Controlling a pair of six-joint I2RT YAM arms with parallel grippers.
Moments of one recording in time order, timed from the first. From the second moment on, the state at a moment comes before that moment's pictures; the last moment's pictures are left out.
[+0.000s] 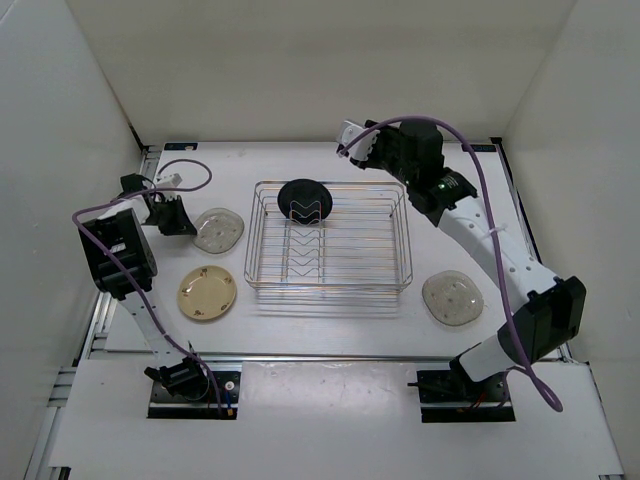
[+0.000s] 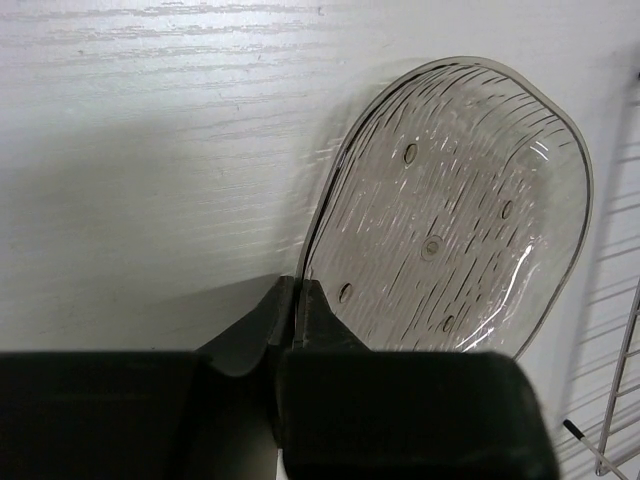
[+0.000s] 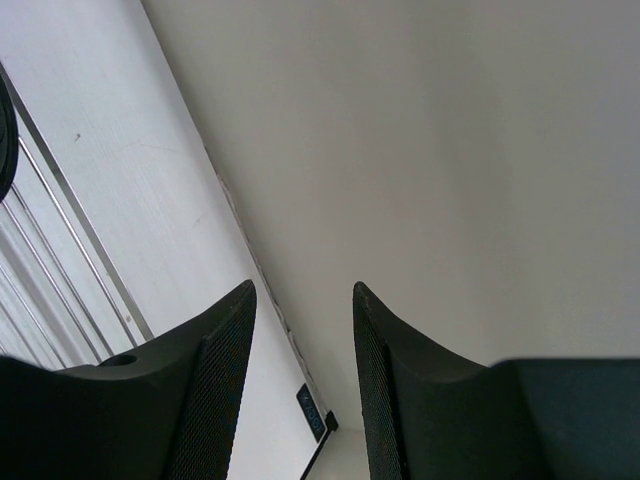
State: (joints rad) left arm 0.36 2.04 1.37 -0.49 0.56 0.24; right arm 0.55 1.50 1.49 -0.20 -0.04 -1.02
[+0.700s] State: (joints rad) left arm 0.35 1.82 1.45 -0.53 0.45 0.25; right arm 0.45 1.34 1.31 -0.26 0.01 -0.98
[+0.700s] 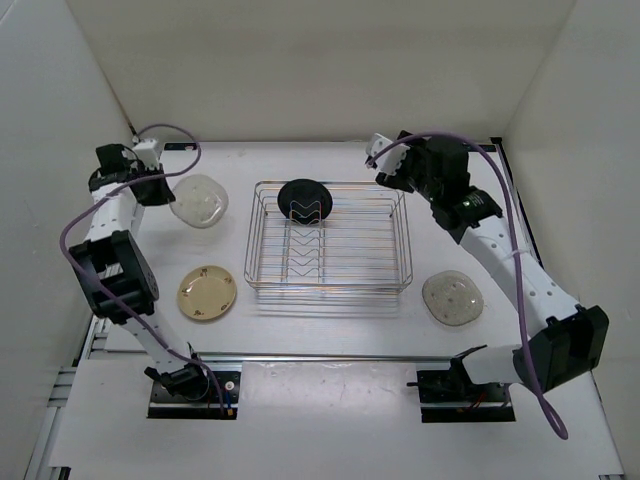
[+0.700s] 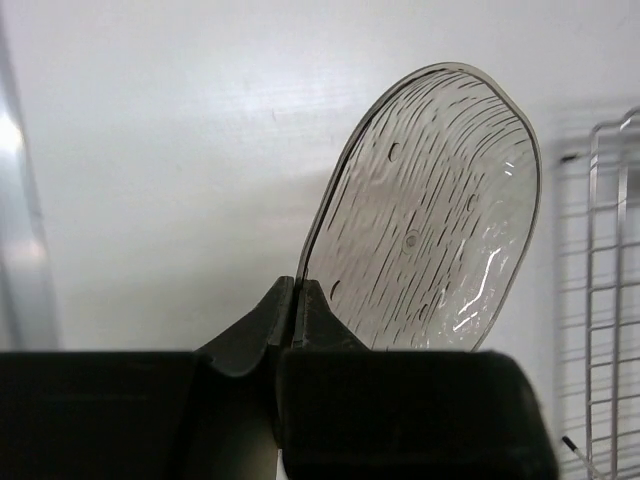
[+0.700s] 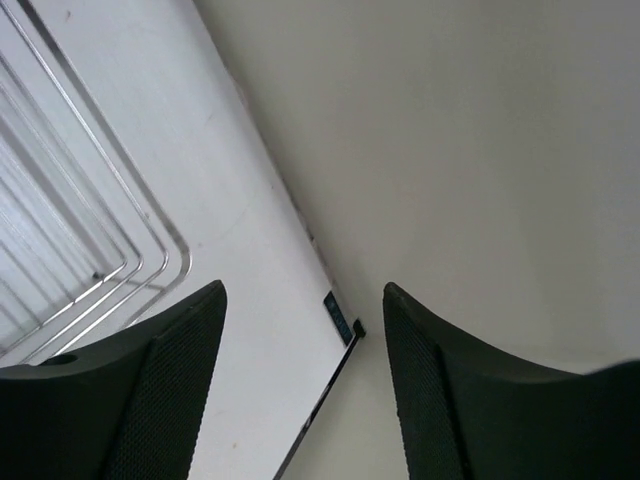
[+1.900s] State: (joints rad) left arm -0.34 1.59 1.70 -0.58 -0.11 0.78; right arm -0.30 1.26 1.07 -0.60 -0.43 -0.64
